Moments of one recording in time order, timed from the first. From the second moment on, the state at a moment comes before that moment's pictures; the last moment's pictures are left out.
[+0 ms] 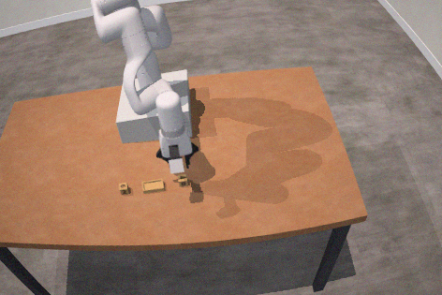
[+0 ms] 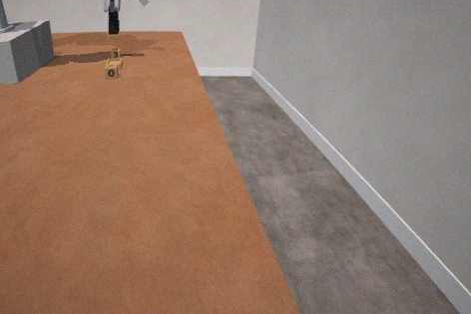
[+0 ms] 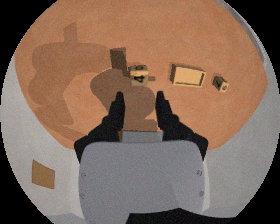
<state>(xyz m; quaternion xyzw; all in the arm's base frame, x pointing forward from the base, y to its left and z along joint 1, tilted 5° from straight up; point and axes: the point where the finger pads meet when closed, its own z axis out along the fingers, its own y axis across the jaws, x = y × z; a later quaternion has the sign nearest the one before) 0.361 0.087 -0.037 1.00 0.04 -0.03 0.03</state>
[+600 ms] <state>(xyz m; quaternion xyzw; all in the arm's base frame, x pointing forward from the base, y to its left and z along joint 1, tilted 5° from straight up) 0.360 0.086 -0.057 1.00 0.04 -0.03 0.03</state>
